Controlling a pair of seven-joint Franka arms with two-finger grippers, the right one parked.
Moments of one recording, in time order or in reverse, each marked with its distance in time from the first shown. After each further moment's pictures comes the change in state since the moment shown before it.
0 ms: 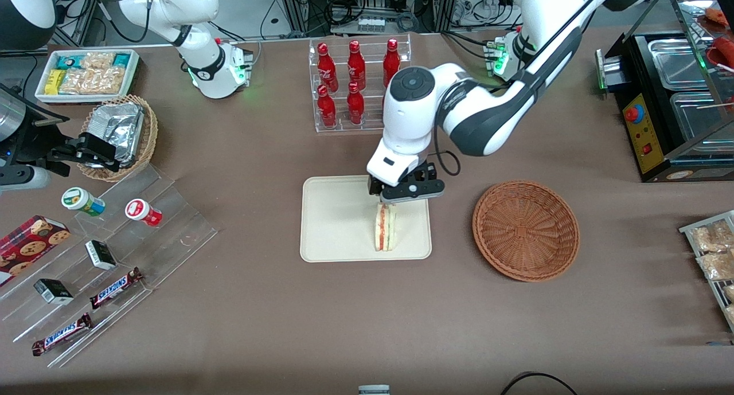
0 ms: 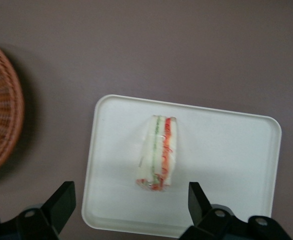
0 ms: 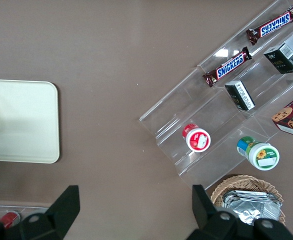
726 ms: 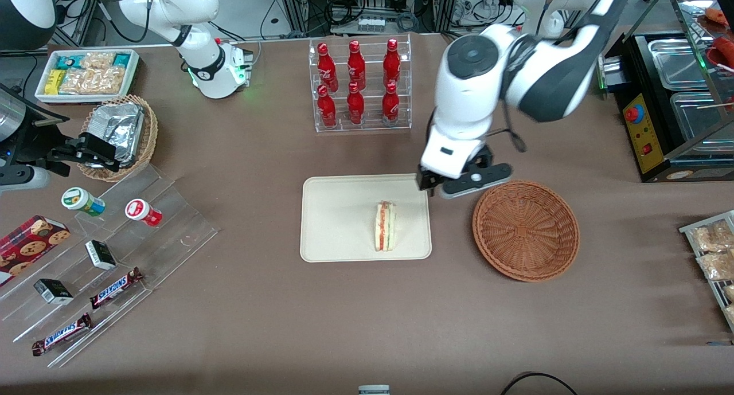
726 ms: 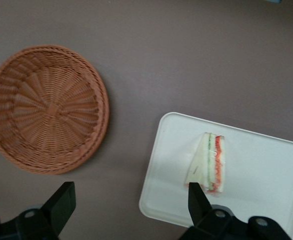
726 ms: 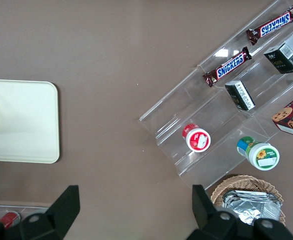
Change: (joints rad) arm 0.008 -0.242 0.184 0.006 -0.246 -0.179 0.200
